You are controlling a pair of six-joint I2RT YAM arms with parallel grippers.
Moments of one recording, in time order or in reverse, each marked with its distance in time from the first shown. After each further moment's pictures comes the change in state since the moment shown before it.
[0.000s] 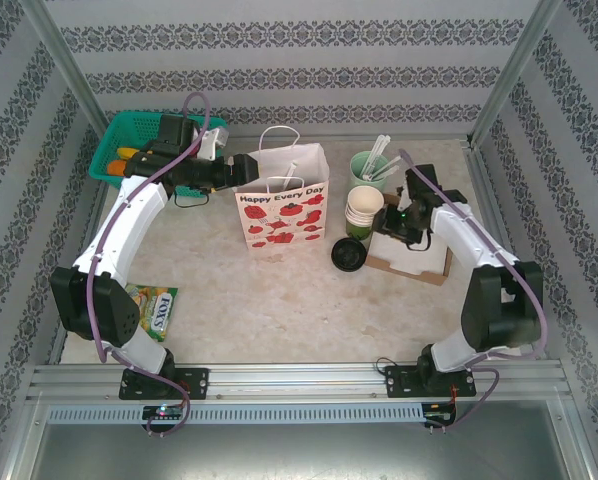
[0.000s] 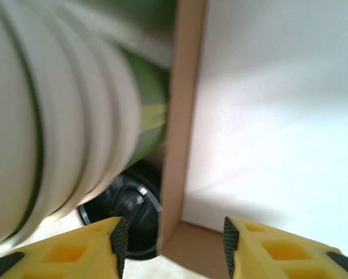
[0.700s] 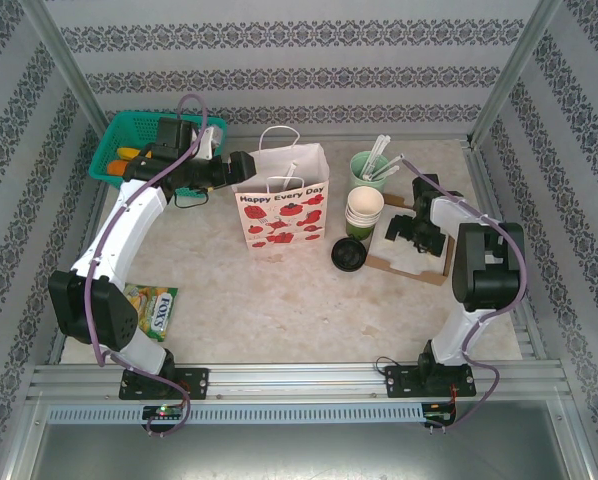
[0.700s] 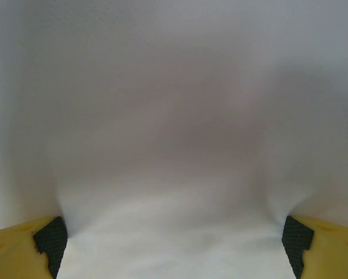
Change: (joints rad) left arm 0.000 -0.027 -0.043 0.067 -0.096 -0.067; right arm -0.101 0.279 0.015 0.051 0.245 -0.038
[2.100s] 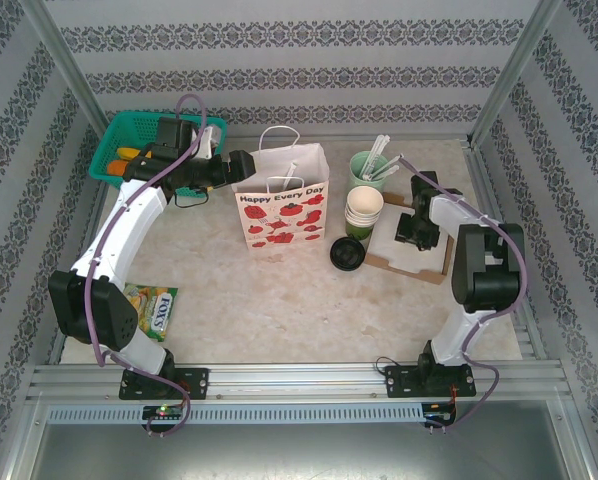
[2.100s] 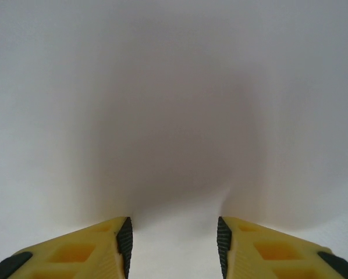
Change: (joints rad) left arm 0.000 0.000 0.000 0.007 -0.011 -0.015; right arm 0.014 0.001 0.017 -0.014 0.017 -0.041
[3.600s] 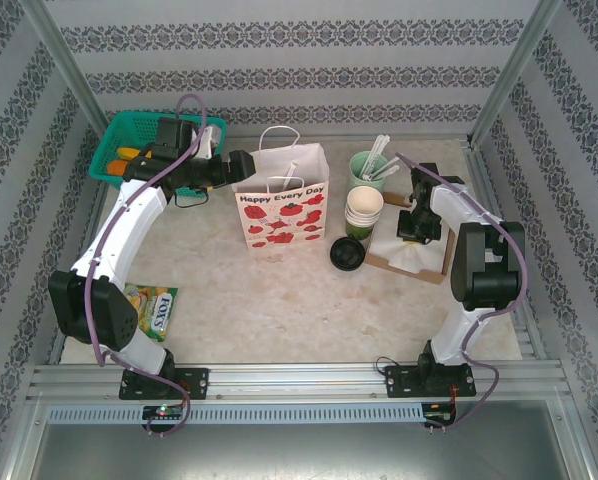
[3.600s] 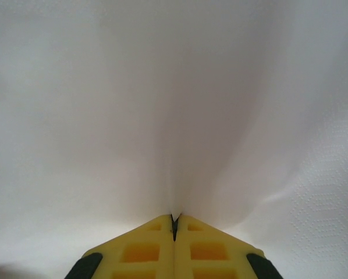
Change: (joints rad) left arm 0.000 0.000 0.000 0.000 -0.003 0.000; right arm 0.006 0.004 0.125 -0.196 -0.012 -0.117
